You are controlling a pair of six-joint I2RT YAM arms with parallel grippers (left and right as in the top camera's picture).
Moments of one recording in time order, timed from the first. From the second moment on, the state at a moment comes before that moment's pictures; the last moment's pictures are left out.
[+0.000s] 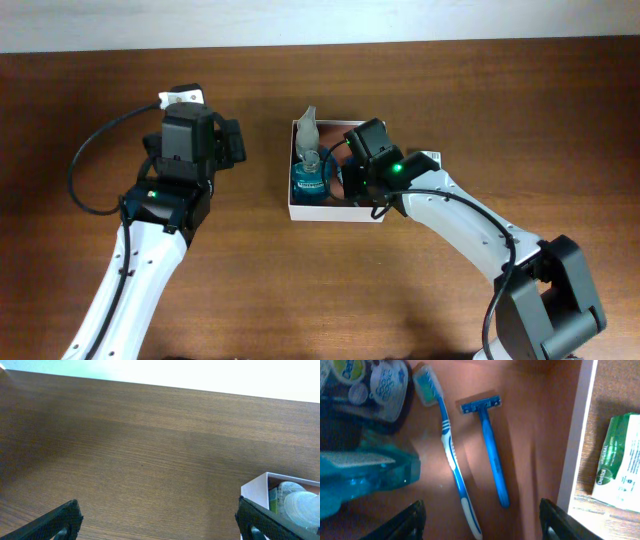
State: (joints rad) left arm -0.22 1.34 1.14 -0.48 -0.33 -0.24; right arm 0.50 1.74 1.21 -0.60 0.12 0.36
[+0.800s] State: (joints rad) left arm -0.22 1.34 1.14 -0.48 -0.33 -0.24; right arm -0.03 1.52 1.16 -0.93 0.16 0.21
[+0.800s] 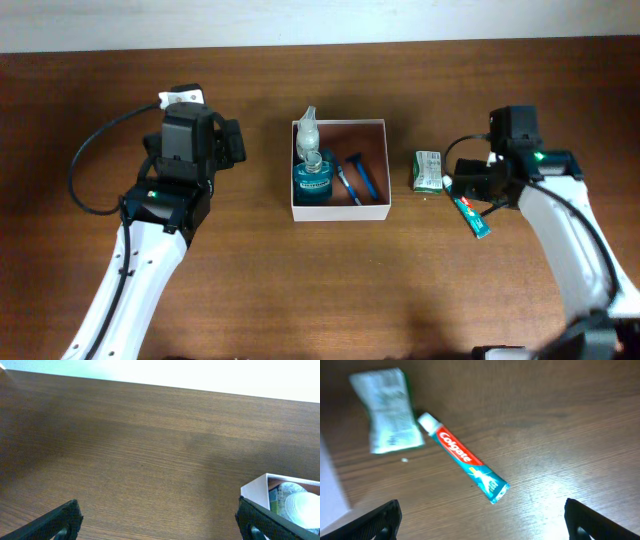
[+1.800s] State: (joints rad) left arm -0.22 1.34 1.14 -0.48 -0.33 -0.24; right arm -0.04 1.88 1.15 -0.82 0.10 0.00
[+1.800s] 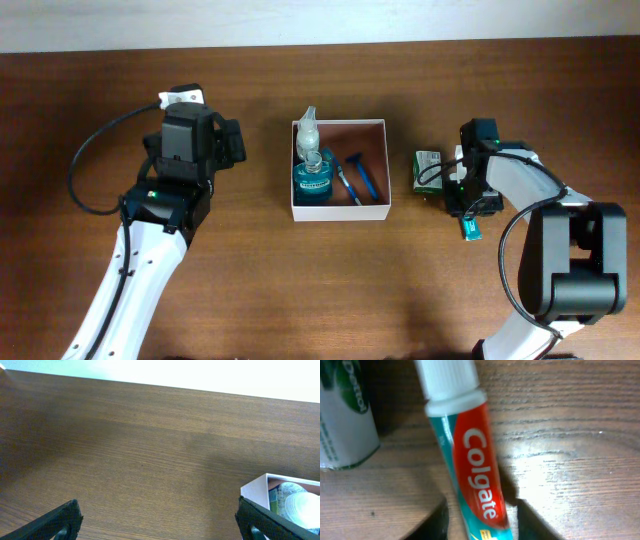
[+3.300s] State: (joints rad) left arm -0.22 1.34 1.14 -0.48 -0.33 -0.24; right arm 0.07 1.41 1.17 -0.88 -0.16 0.18
